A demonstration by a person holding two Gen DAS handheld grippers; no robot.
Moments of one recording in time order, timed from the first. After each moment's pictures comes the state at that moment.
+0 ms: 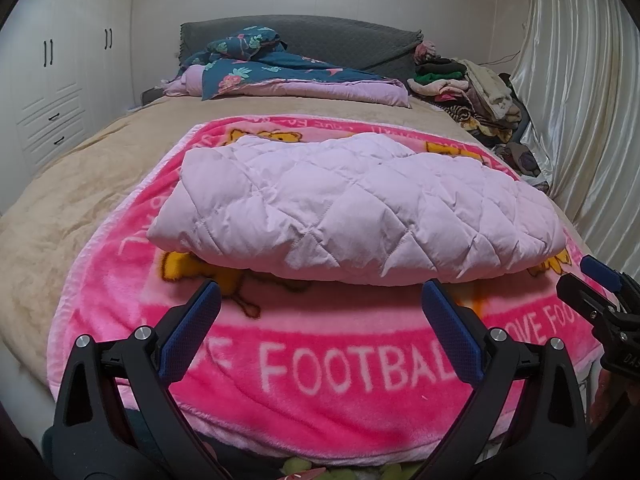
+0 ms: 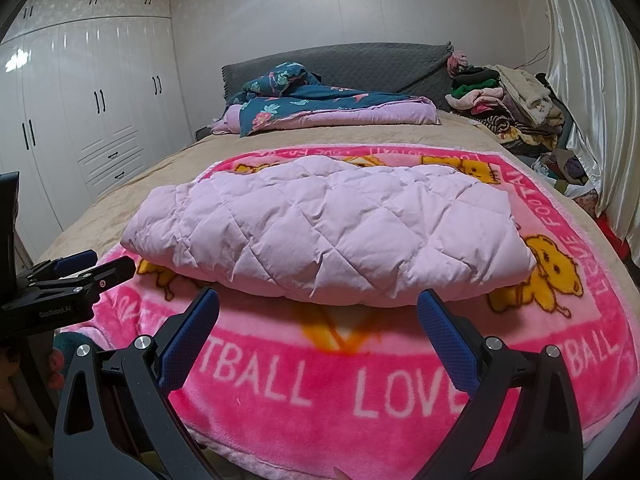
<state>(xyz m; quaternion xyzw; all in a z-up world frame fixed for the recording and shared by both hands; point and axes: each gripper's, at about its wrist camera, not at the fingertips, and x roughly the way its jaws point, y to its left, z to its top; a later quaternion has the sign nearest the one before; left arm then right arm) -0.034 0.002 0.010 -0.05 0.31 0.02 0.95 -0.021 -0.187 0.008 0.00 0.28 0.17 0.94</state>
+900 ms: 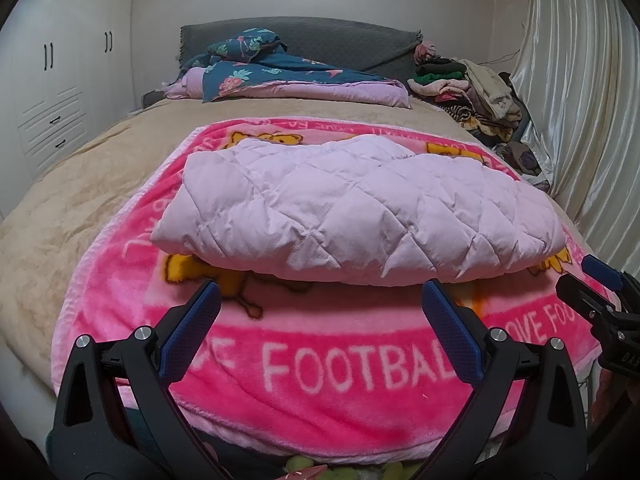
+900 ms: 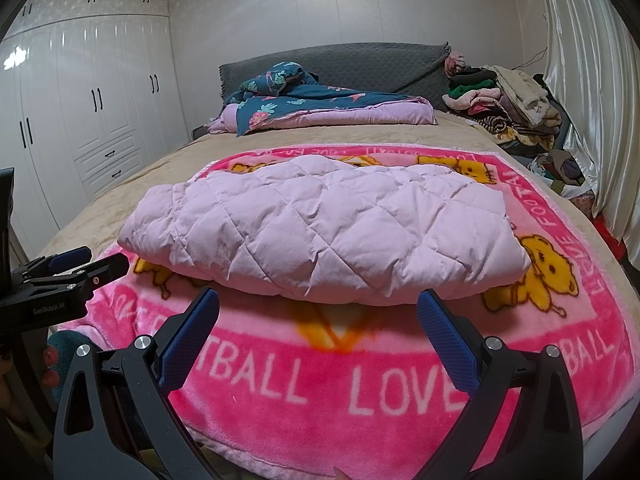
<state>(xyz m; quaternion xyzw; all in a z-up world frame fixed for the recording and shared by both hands) -0.034 0.005 0.014 -0.05 0.31 0.02 0.95 -0.023 -0.190 0.010 0.00 0.28 0.17 0.95</state>
